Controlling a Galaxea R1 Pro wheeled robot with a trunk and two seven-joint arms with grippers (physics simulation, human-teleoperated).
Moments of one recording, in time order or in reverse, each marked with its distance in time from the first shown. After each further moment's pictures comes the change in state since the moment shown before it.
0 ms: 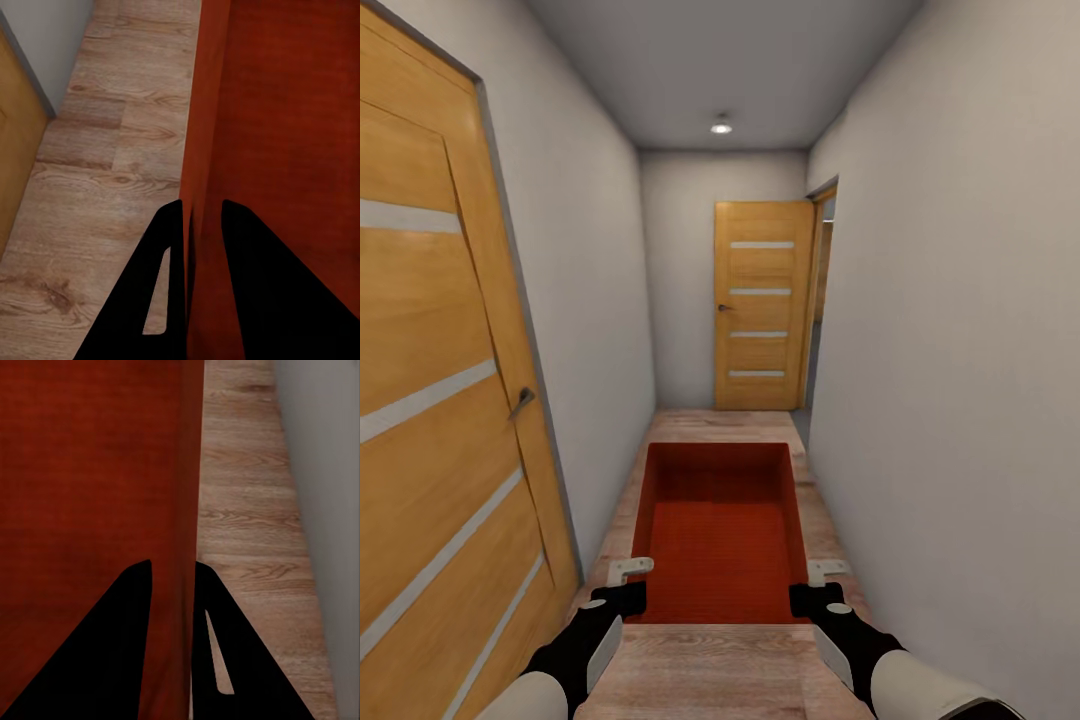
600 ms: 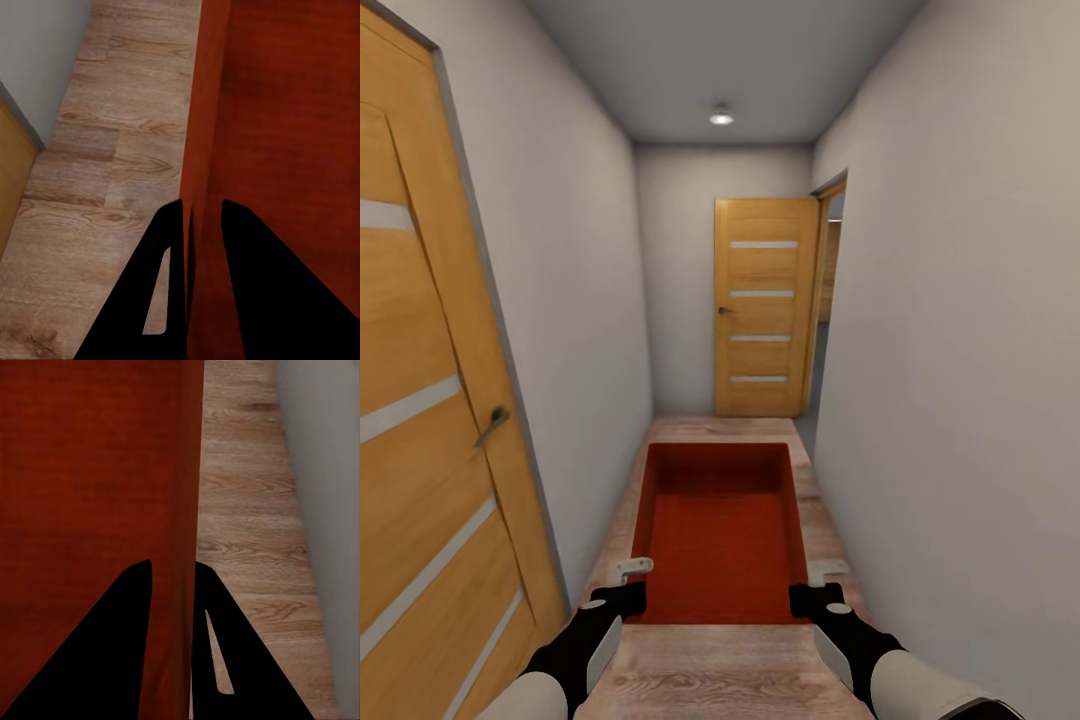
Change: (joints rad) left arm 0.000 0.001 0.002 0.002 0.000 0.000 -0.001; right arm 0.000 0.001 0.000 0.000 0.001 0.002 0.000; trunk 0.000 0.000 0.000
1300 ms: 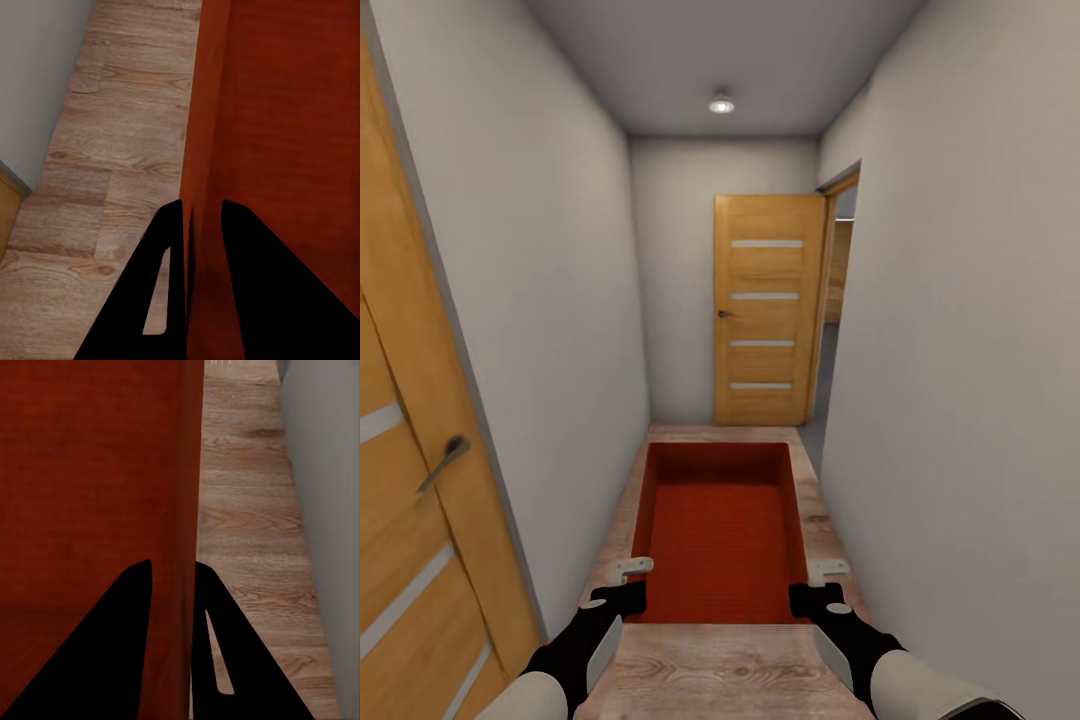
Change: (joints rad) left arm 0.000 0.000 -0.002 -0.003 0.000 0.000 0.001; right arm 0.000 0.000 -0.001 0.000 0.000 -0.003 0.000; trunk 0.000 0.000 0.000
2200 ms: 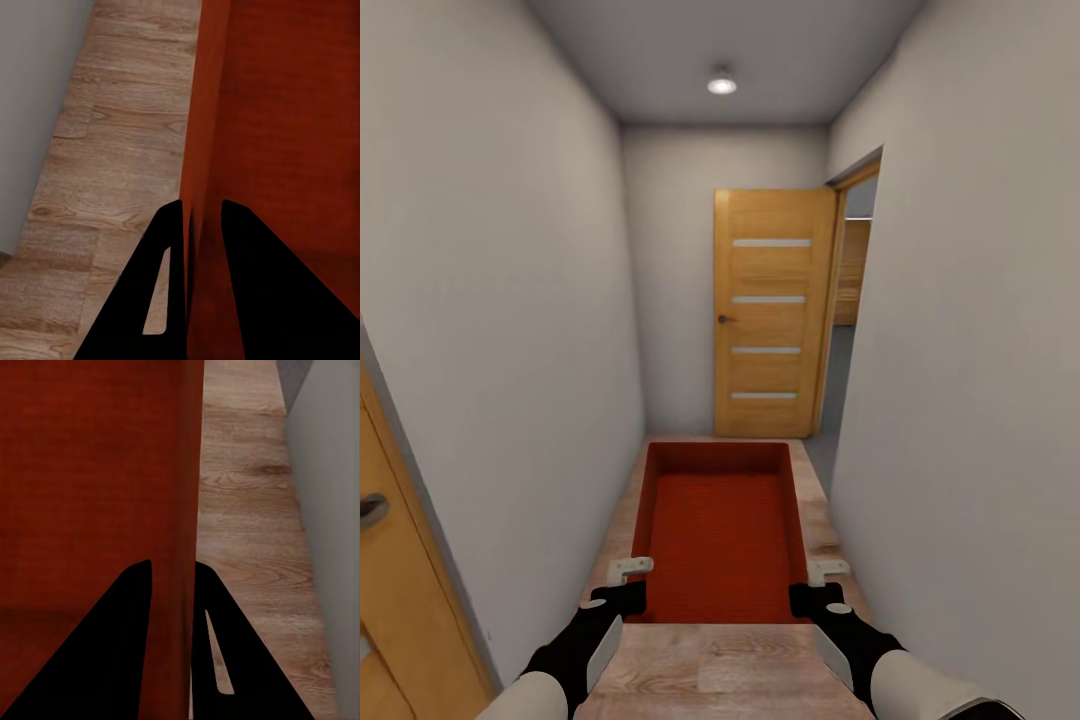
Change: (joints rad) left arm 0.000 0.000 0.000 -0.001 0.000 0.000 0.000; right arm 0.000 0.000 0.000 0.000 0.000 0.000 0.000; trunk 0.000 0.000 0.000
